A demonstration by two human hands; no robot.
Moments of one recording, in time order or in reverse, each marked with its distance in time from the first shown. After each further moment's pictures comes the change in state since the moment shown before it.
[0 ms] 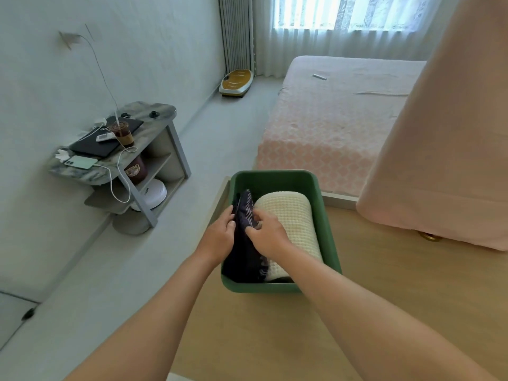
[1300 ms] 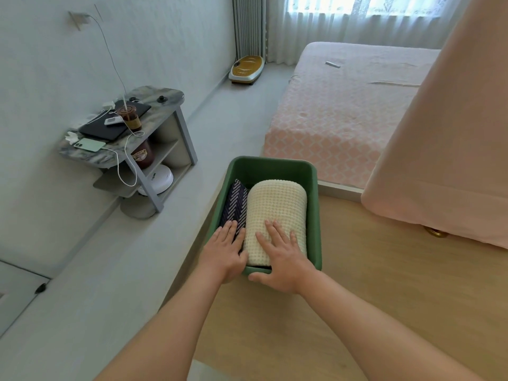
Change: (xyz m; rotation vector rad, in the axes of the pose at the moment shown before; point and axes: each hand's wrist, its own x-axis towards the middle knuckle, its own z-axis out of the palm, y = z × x) left_hand -0.035 -0.037 0.039 0.965 -0.266 0.086; right_hand -0.051 0.076 -0.009 -0.821 -0.264 -0.319
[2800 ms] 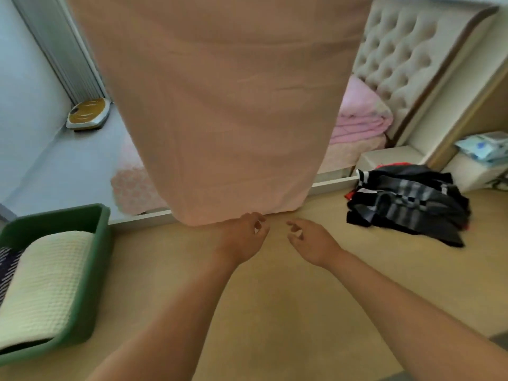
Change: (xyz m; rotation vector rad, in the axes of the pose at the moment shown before) left_hand 0.051 0.488 -0.074 -0.549 0.113 0.525; right_hand -0.339 0.350 -0.083 0.454 0.493 0.699
